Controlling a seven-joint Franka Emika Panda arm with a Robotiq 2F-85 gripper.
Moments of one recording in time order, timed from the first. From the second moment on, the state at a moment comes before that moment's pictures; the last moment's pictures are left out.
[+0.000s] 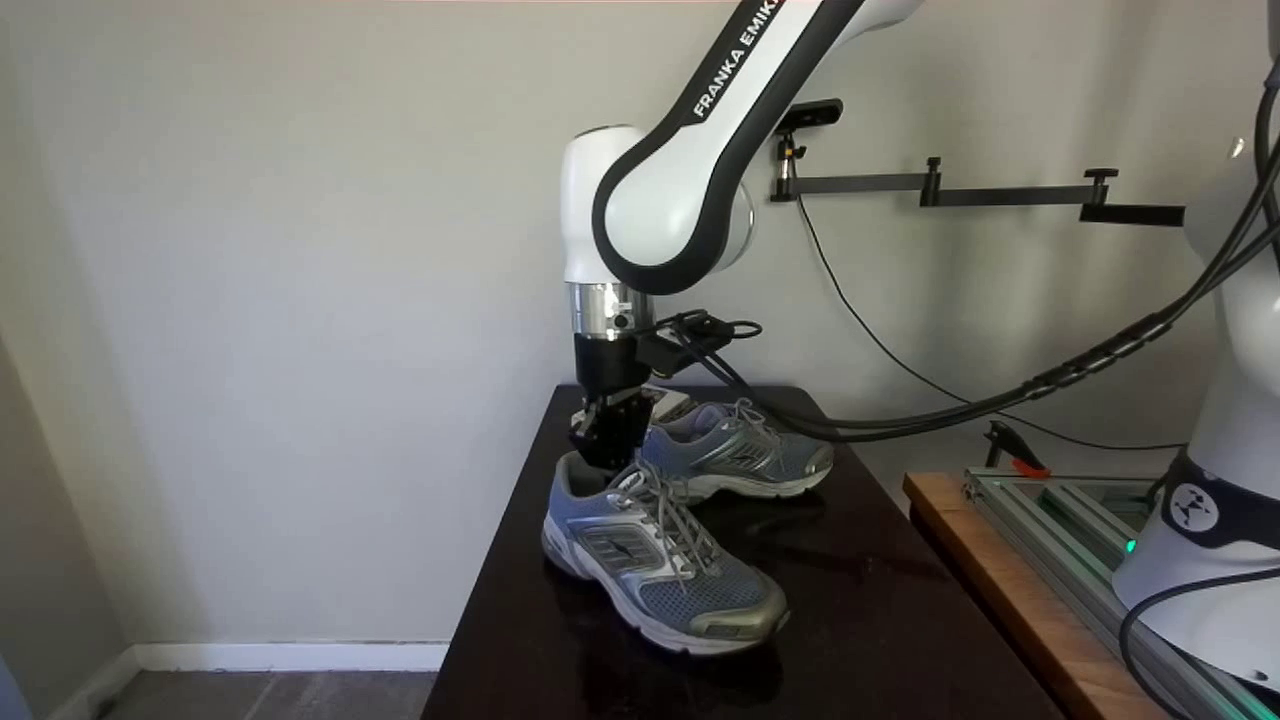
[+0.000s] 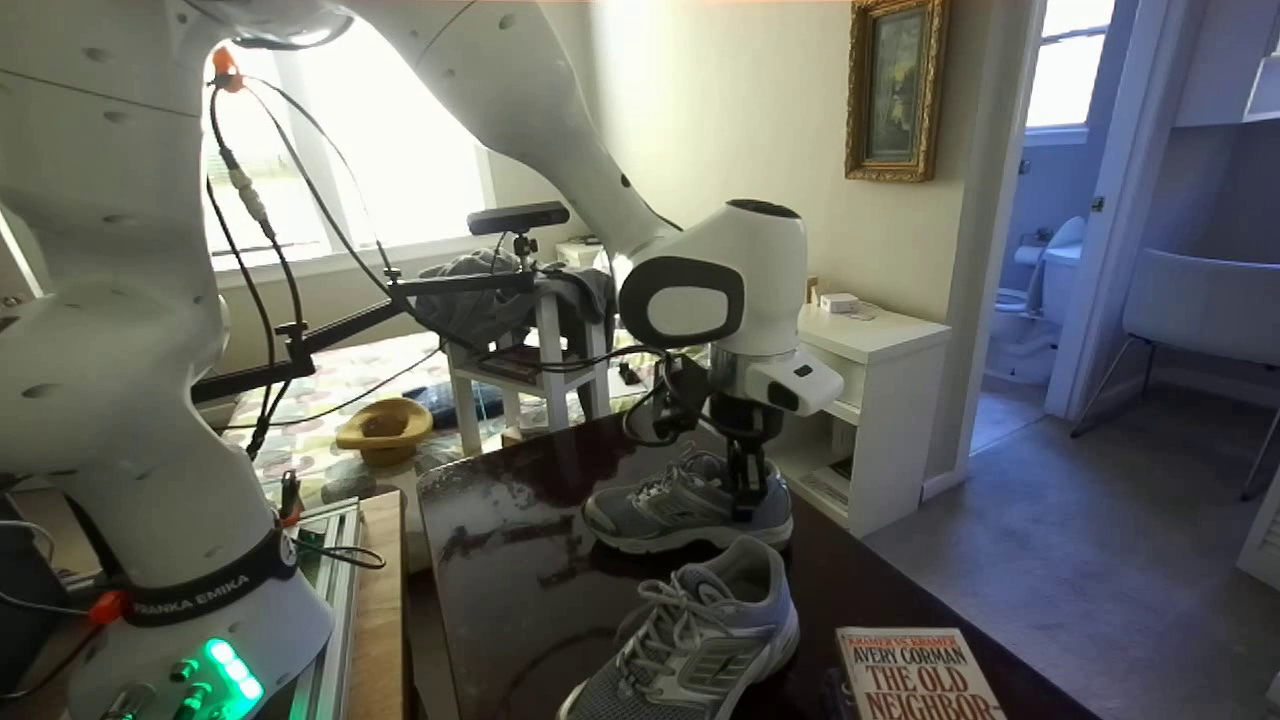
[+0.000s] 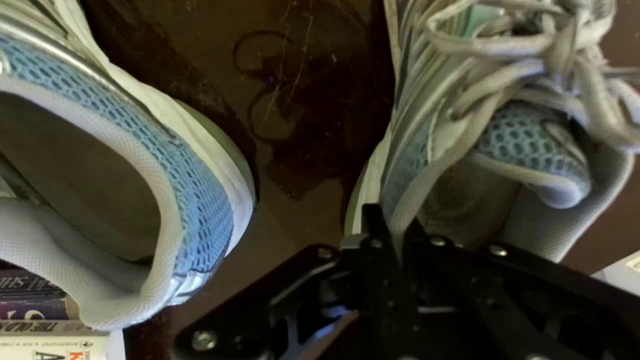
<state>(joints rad) -0.08 0.34 -0.13 -2.23 0.14 2.53 0.12</state>
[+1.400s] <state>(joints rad) -0.09 0.18 -0.12 -2.43 -0.18 2.60 -0.33</state>
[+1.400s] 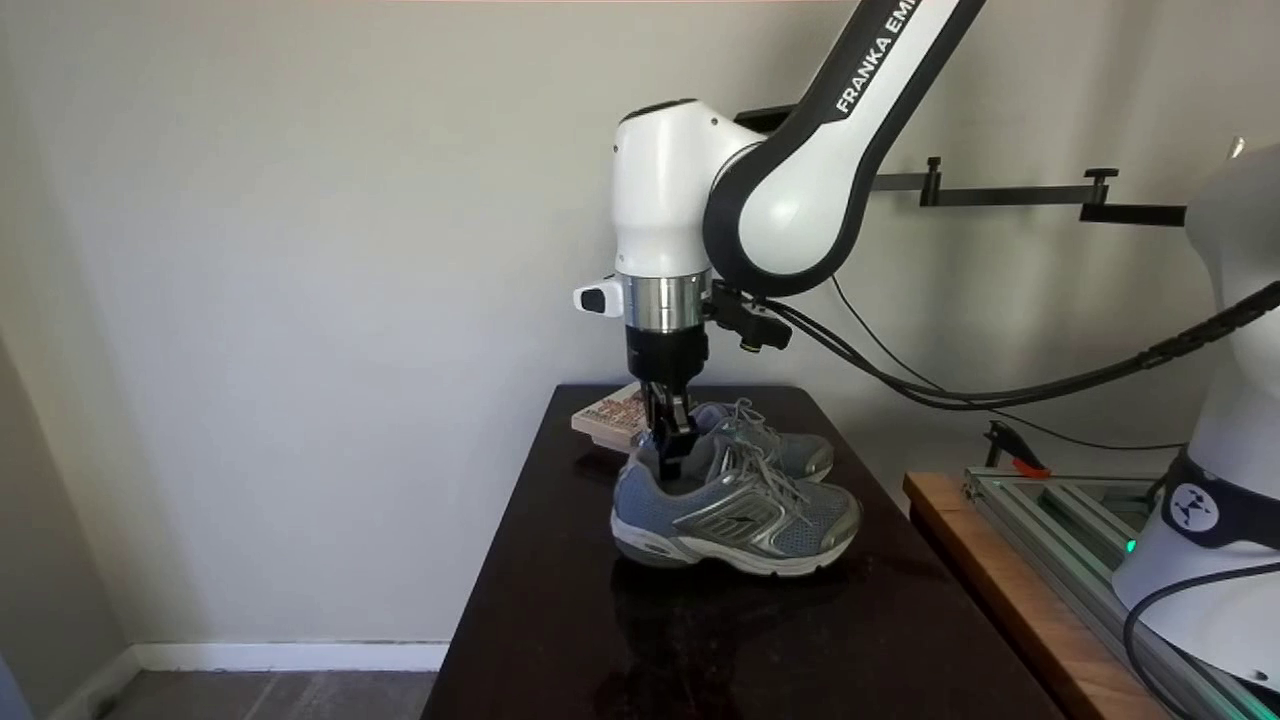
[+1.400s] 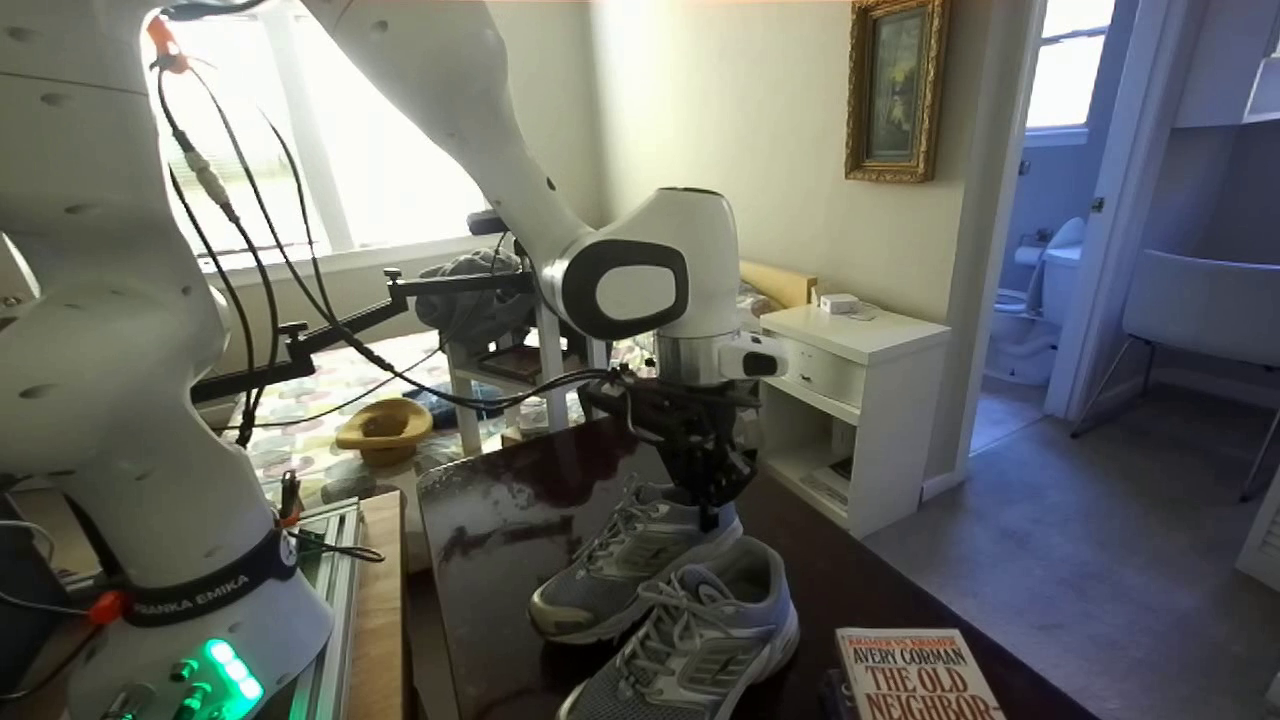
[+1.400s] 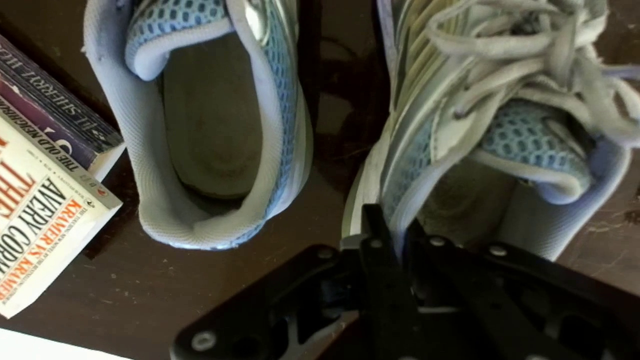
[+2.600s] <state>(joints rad) -0.12 0.07 -0.13 -2.54 -0.21 2.68 -0.36</state>
